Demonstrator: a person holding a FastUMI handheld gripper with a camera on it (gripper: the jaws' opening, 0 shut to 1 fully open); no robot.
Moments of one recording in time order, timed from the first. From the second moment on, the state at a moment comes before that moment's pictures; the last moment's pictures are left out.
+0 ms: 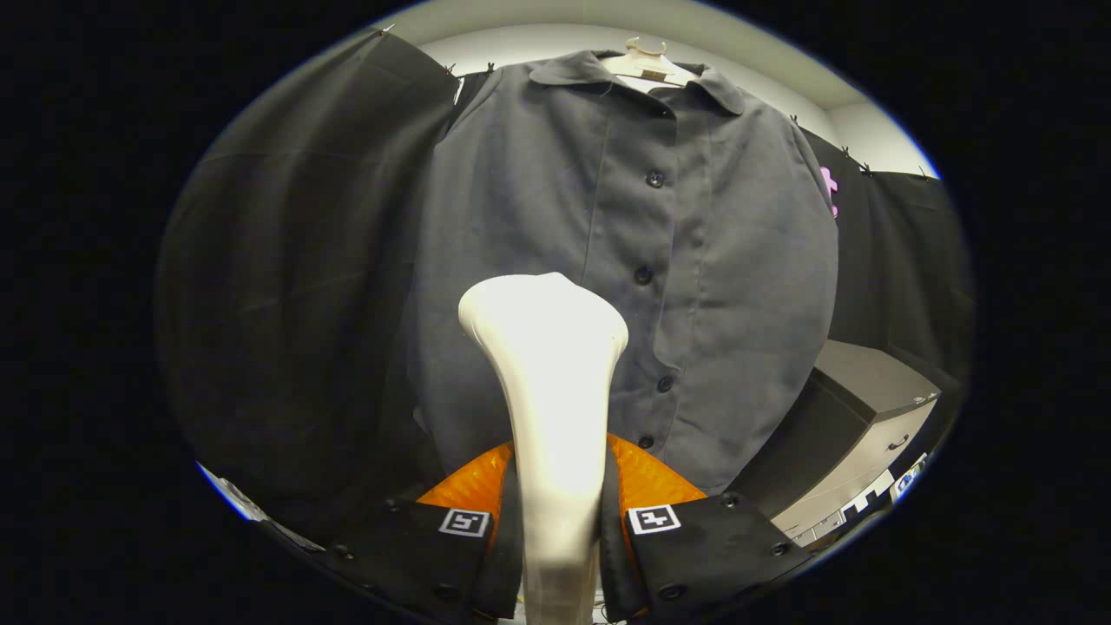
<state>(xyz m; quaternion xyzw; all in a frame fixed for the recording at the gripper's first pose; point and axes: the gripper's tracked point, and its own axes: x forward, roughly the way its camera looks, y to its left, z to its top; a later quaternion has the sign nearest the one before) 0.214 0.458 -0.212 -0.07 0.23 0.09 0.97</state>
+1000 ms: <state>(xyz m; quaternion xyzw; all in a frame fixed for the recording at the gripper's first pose) 0.193 0.360 -0.064 -0.02 0.11 0.05 0.99</state>
